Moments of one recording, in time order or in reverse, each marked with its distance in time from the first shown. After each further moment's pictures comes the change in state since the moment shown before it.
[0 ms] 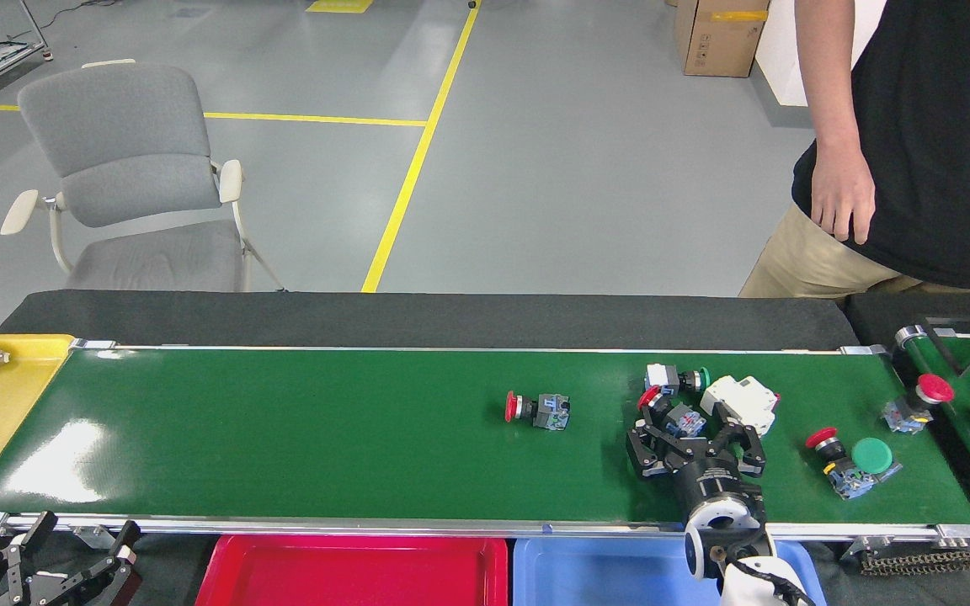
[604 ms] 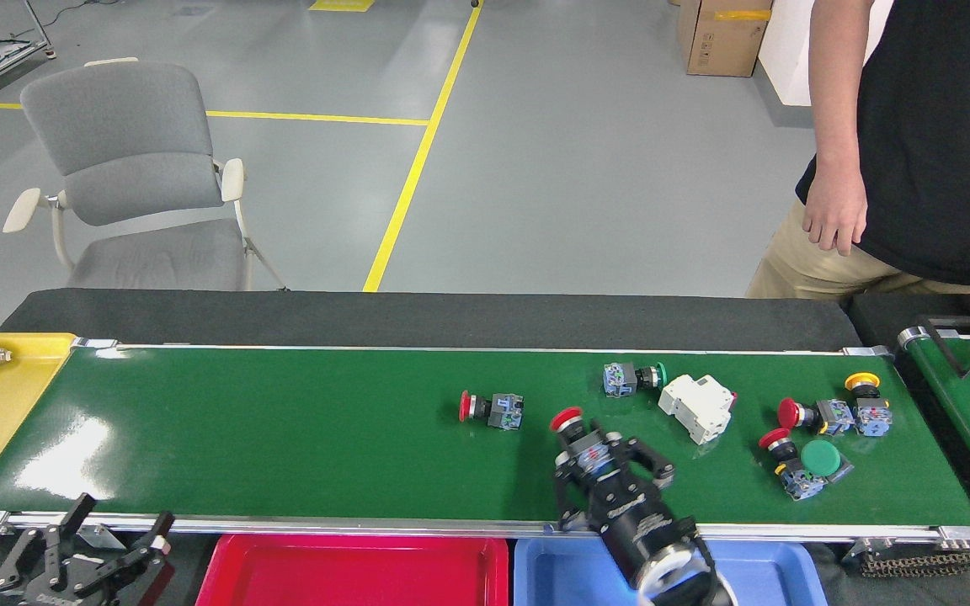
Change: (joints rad) left arm -0.008 -0.009 -0.144 -0.170 0.000 -0.002 -0.006; right arm 0.237 -0.023 0.299 -0.392 -0.001 -0.414 -0.021
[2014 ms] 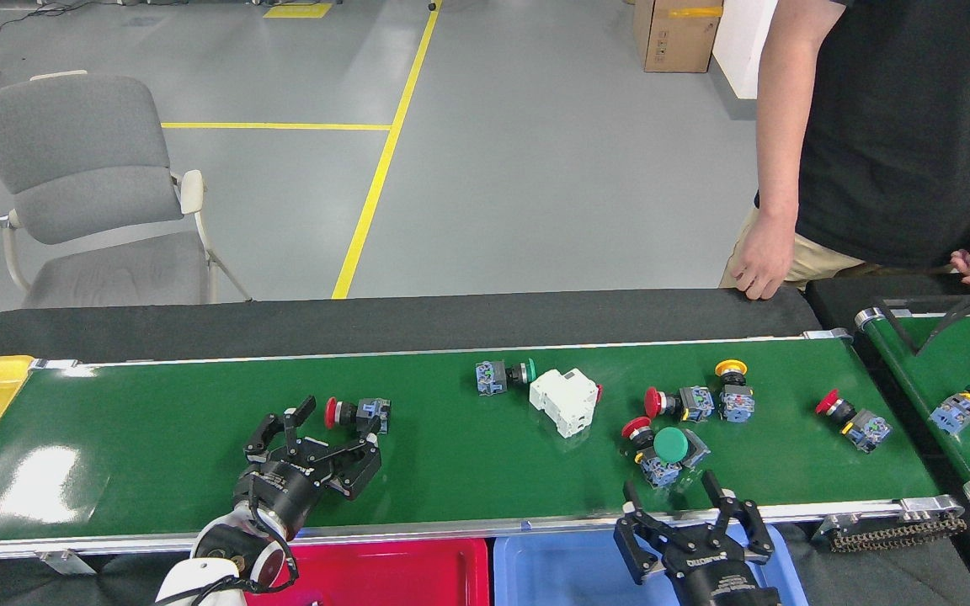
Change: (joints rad) left arm -0.507 -0.290 -0.177 0.430 -0.259 0.107 -0.234; right arm 0.118 0.060 -0.325 -0.016 -0.013 0.270 0.013
